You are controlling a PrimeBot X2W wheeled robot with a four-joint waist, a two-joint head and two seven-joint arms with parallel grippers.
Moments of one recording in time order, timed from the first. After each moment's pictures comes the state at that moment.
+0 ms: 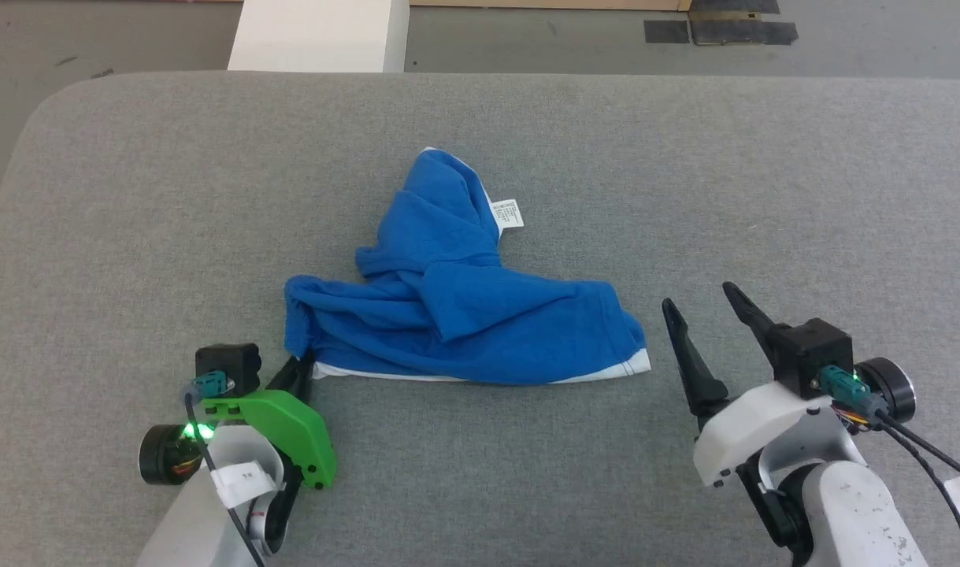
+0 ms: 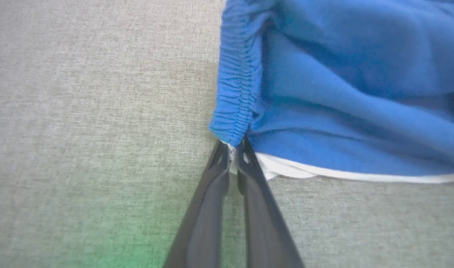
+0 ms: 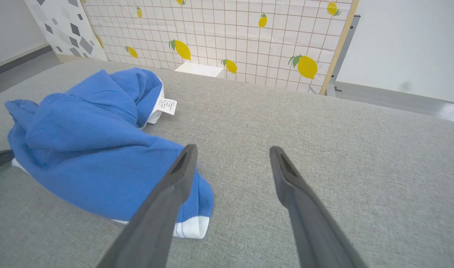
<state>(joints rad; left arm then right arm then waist) -0.36 0.23 -0.31 0.63 -0.47 -0.03 -0.07 -0.16 -0.05 0.10 0.10 0.04 0.13 0.03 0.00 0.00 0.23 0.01</state>
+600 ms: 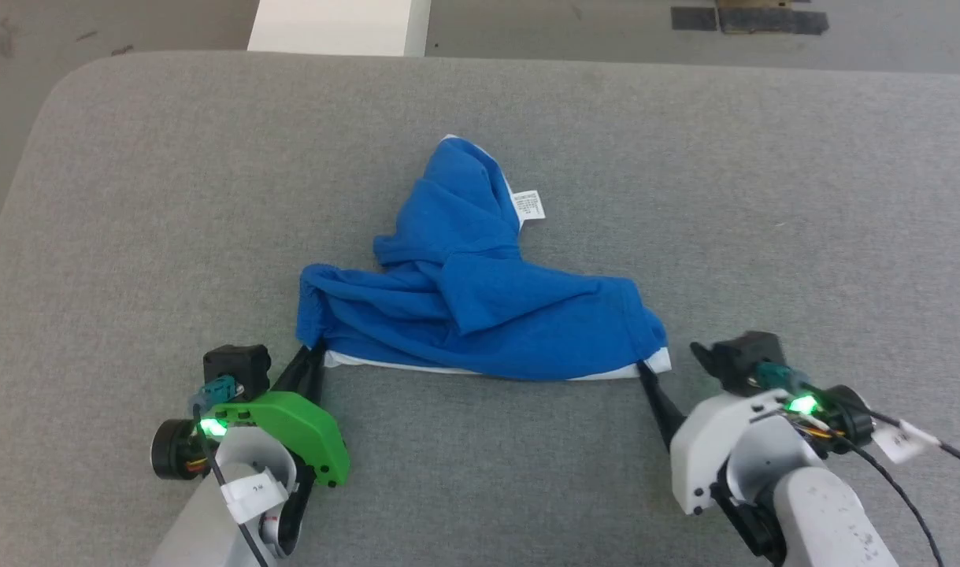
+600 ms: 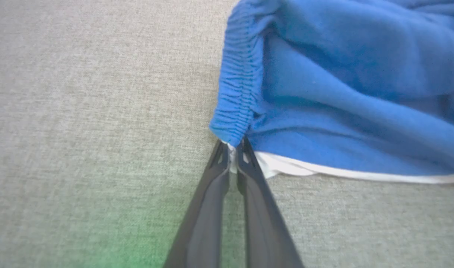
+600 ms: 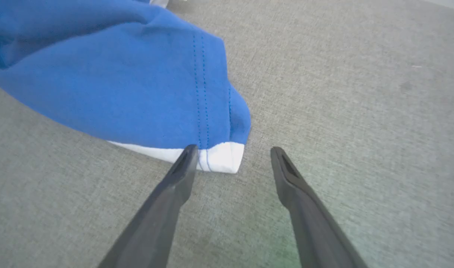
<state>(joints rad) -0.35 0.22 -0.32 0.58 -0.47 0.00 -0.14 -0.18 -0.05 0.14 0.23 0.03 0.13 0.23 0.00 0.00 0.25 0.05</state>
